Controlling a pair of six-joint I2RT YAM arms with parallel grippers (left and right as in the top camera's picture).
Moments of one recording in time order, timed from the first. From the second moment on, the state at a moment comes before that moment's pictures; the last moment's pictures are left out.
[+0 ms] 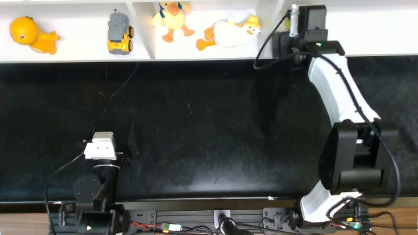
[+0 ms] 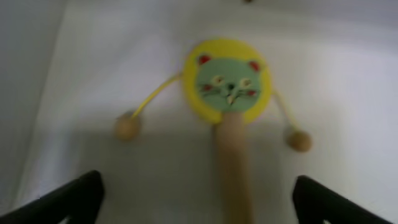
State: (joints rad) left arm -0.03 0.01 0.01 -0.09 -0.02 0.03; right arm 0.06 1.86 1.44 -0.47 0.09 -0.09
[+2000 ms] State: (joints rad) left arm -0.03 0.01 0.01 -0.08 -0.02 0.03; right arm -0.83 1.05 0.80 -0.84 -0.18 -0.85
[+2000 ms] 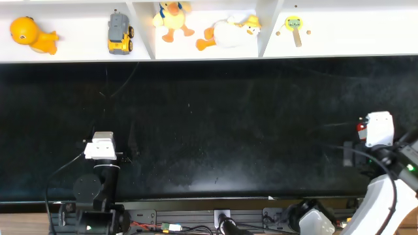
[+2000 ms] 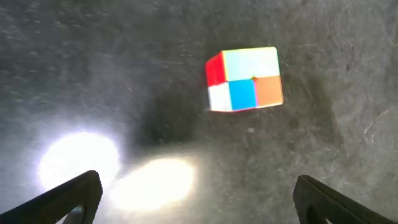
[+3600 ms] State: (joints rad) left arm -0.03 0.01 0.01 -0.08 -0.02 0.03; right arm -0.94 1.51 0.79 -0.40 -0.44 -0.87
